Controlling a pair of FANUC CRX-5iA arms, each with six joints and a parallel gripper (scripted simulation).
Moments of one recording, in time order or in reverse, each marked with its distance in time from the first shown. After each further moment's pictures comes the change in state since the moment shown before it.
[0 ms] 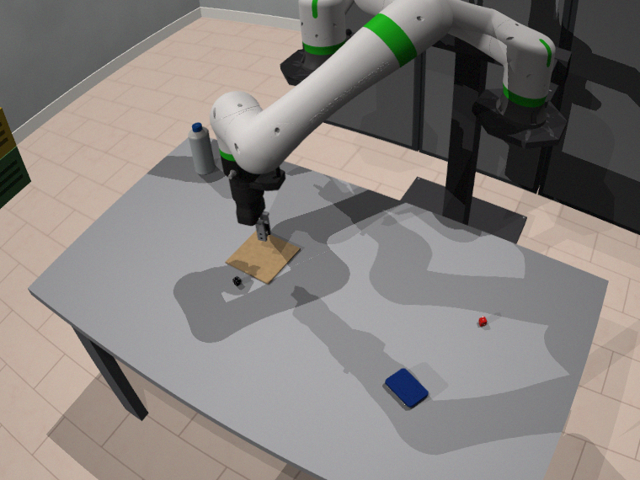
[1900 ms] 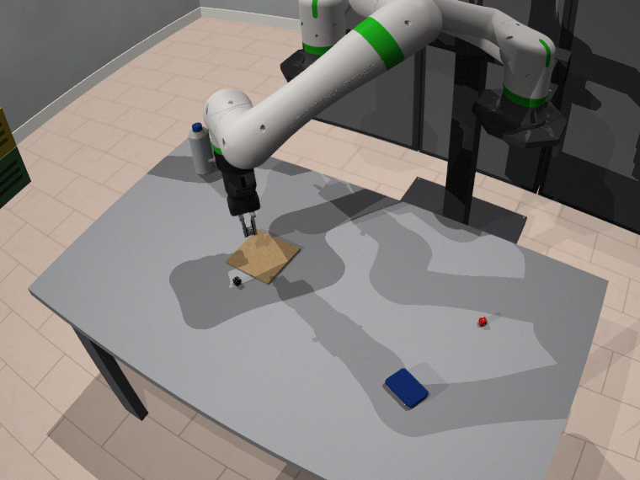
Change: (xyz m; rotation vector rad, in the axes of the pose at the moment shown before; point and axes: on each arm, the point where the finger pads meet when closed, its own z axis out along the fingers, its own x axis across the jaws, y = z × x) left arm -0.012 0.046 0.013 -0.005 -0.006 0.917; right arm 0.000 0.000 0.000 0.000 0.000 0.000
